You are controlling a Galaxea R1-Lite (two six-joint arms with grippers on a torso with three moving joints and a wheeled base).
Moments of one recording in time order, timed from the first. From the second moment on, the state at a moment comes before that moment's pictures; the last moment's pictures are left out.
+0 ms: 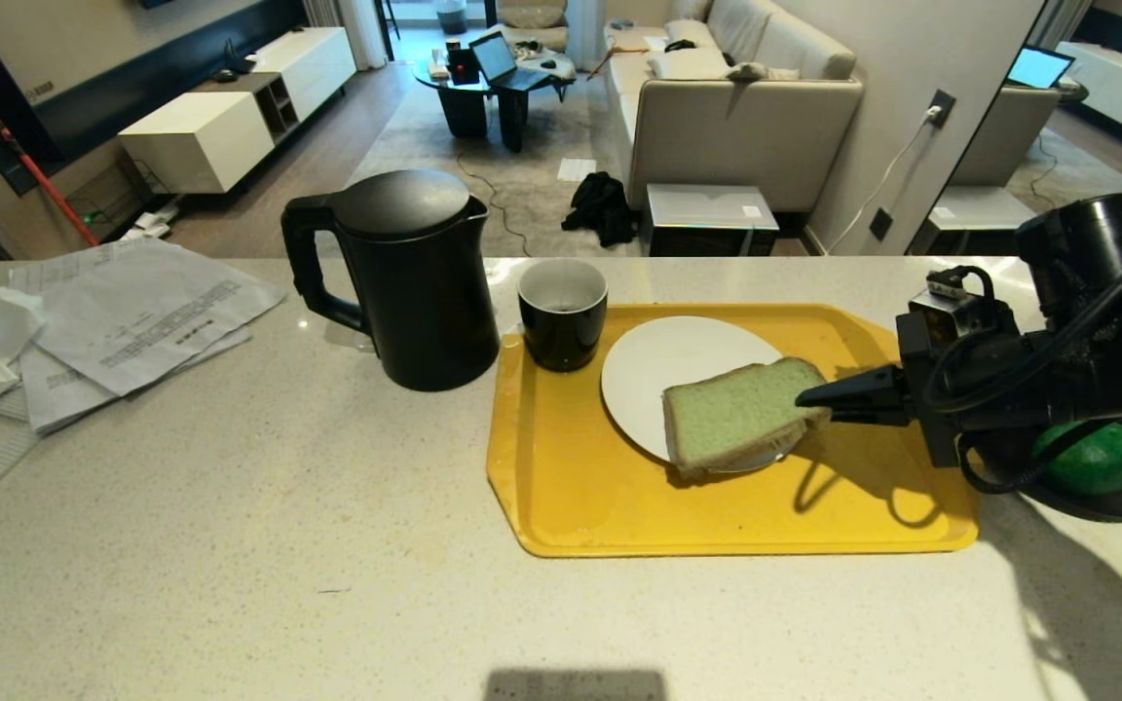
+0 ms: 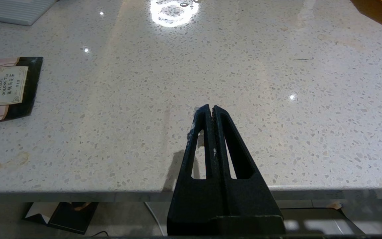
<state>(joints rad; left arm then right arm) 0.01 0.00 0.00 -0.01 0.00 0.00 0.14 1.67 -1.23 0.24 0.76 0.82</state>
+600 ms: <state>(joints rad) 0.01 0.00 0.00 -0.01 0.00 0.00 0.18 1.36 -1.36 0.49 0.66 0.71</state>
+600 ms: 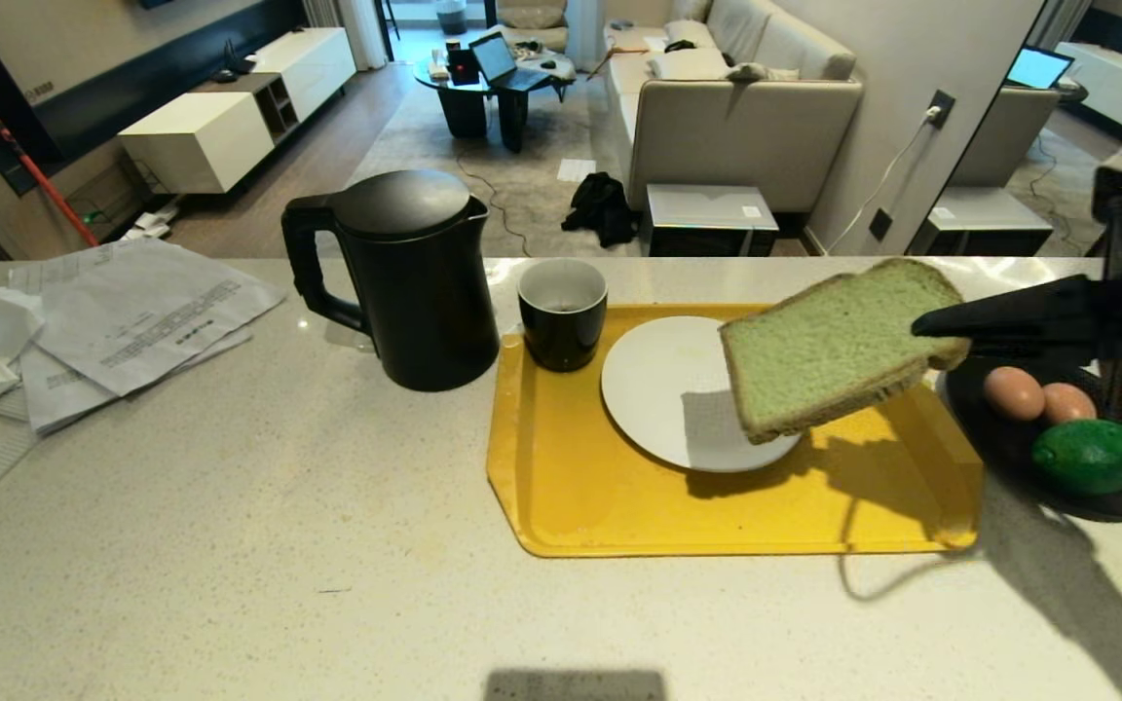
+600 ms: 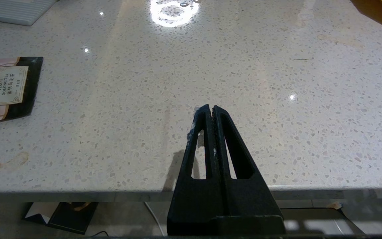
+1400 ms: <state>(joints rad) 0.01 0.00 0.00 -0.01 0.00 0.00 0.19 1.05 -1.42 0.79 0.20 0.25</state>
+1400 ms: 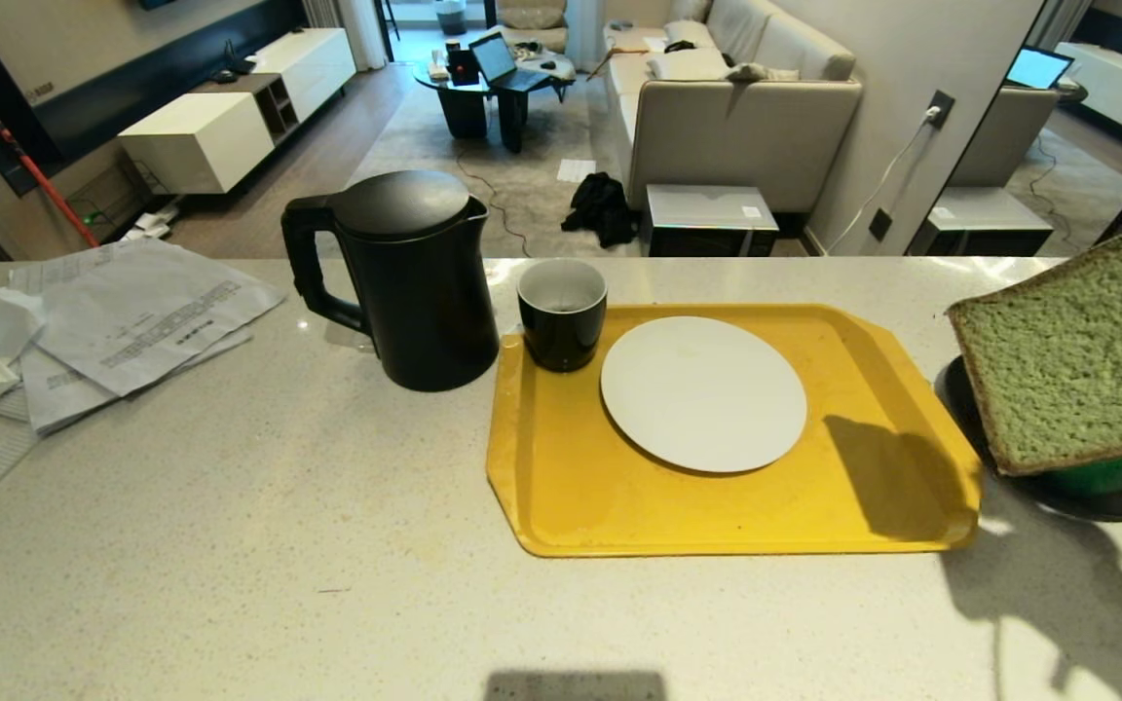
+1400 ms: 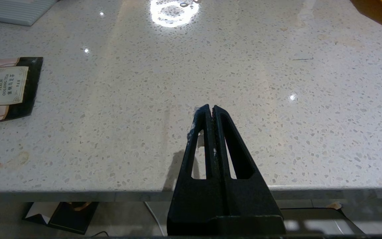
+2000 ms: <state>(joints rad) 0.01 0.00 0.00 -0.01 0.00 0.00 0.19 0.94 -1.35 0.81 -0.05 0.13</state>
